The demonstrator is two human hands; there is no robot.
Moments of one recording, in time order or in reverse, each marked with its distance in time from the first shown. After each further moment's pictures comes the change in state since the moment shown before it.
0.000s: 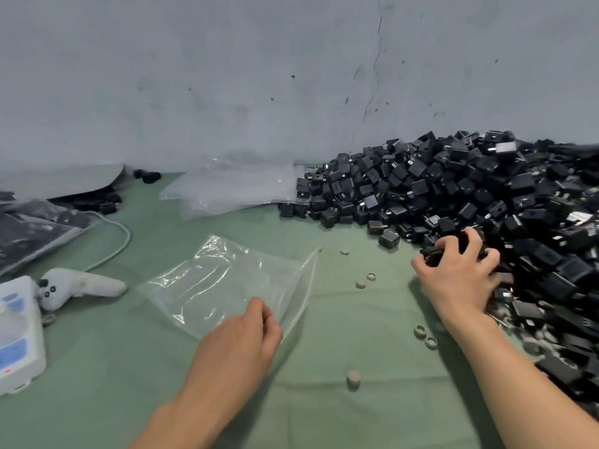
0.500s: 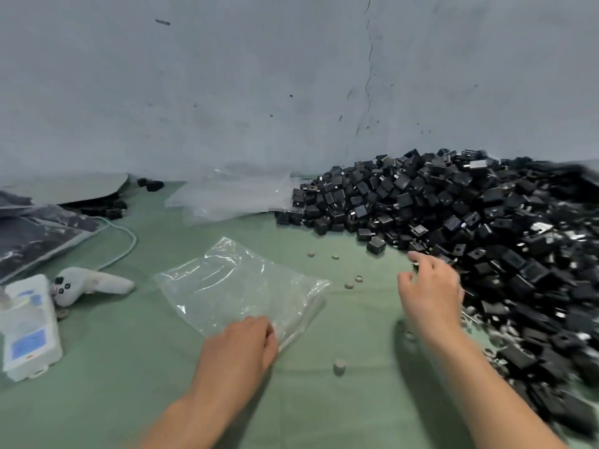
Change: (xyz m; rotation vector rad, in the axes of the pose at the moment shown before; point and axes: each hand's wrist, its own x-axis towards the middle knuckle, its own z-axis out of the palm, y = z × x) left_hand -0.021 0.004 0.000 0.218 -0.055 0.014; right_hand -0.051 -0.015 -0.050 0.247 -0.105 -0.051
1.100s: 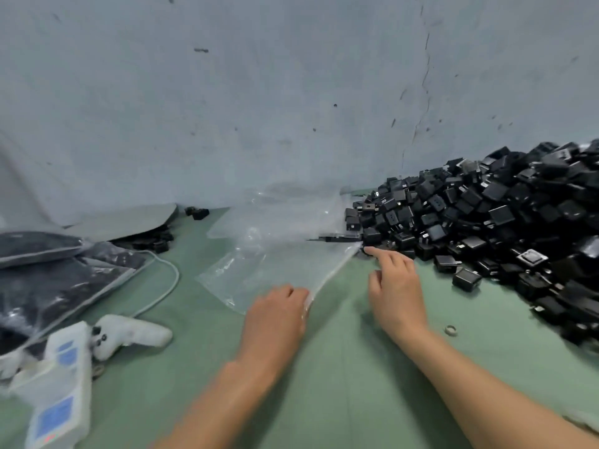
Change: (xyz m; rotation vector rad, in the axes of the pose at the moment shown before) left_hand 0.150 -0.058 0.014 0.106 0.145 0.058; right_hand 0.047 -0.116 0.140 0.328 -0.133 -0.382
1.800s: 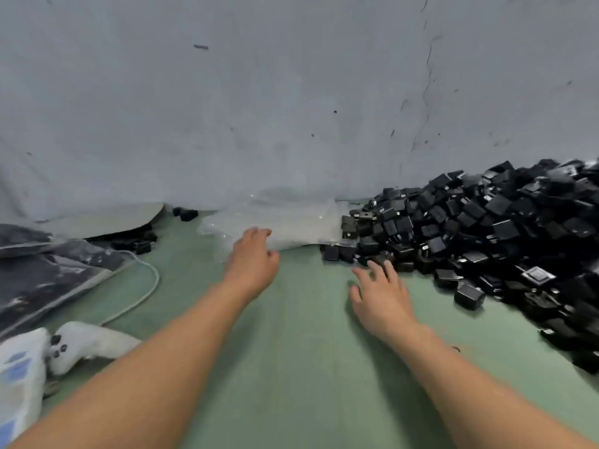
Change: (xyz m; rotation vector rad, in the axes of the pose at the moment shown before) left_hand 0.112 -0.047 0.000 -0.361 0.120 -0.256; right_hand 0.027 0.001 0.014 -0.442 -0.389 0.092
